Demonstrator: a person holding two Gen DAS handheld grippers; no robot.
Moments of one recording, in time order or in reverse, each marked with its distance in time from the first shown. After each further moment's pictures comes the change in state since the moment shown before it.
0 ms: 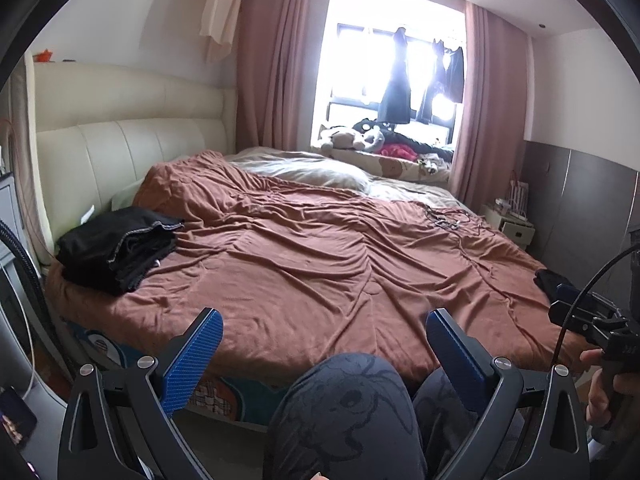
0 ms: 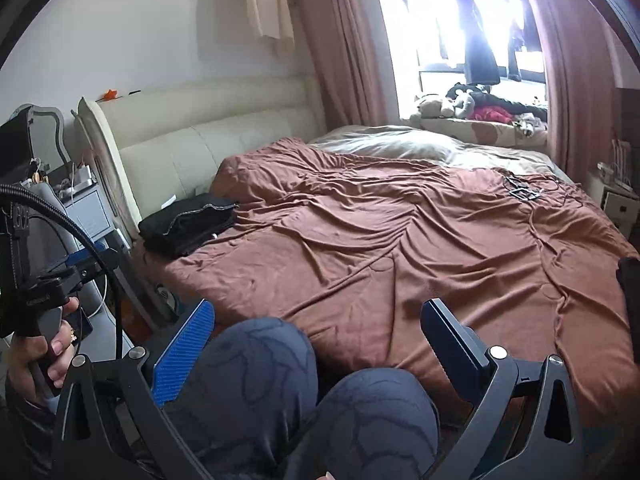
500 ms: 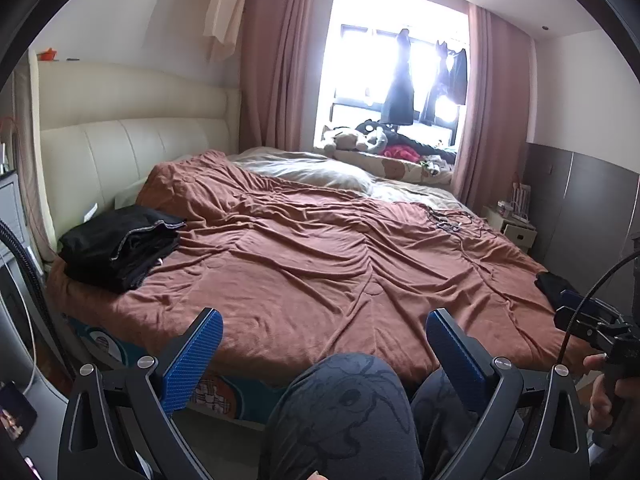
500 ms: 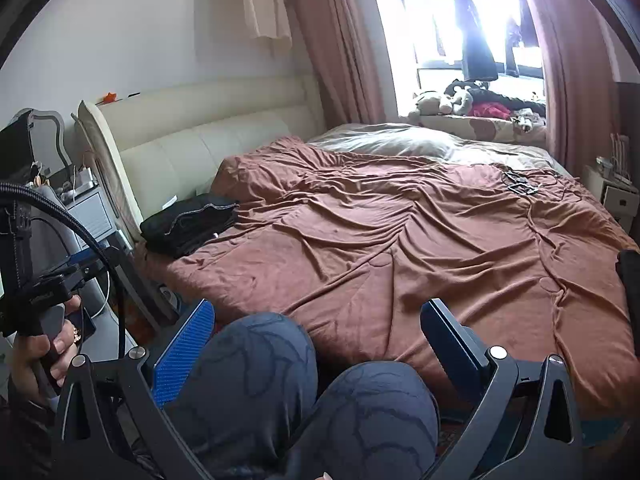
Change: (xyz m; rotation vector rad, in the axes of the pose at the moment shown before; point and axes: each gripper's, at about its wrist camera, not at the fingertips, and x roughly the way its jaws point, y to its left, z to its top) left arm -0.007 0.000 -0.001 -0.011 -0.005 0.010; right arm -0.007 -0.004 -0.002 0.010 0.001 0.008
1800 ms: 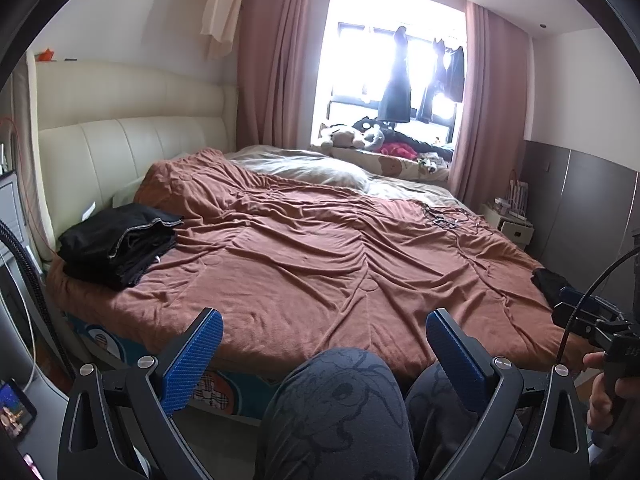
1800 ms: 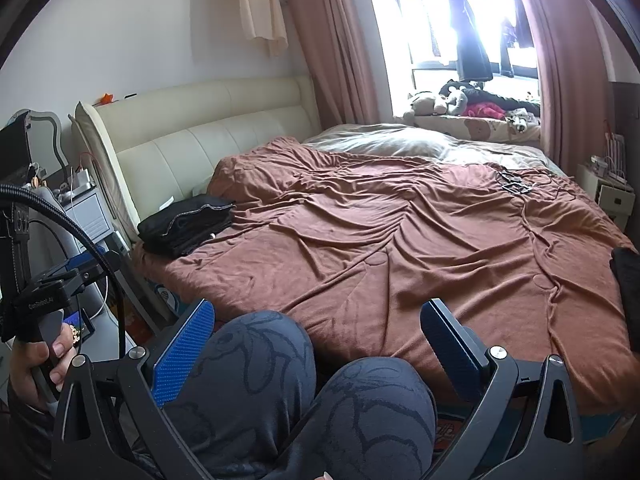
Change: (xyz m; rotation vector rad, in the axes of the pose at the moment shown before) left arm -0.002 -0.004 -0.001 0.005 0.012 -0.009; right arm -0.004 -0.002 -0.001 0.001 0.003 -0.009
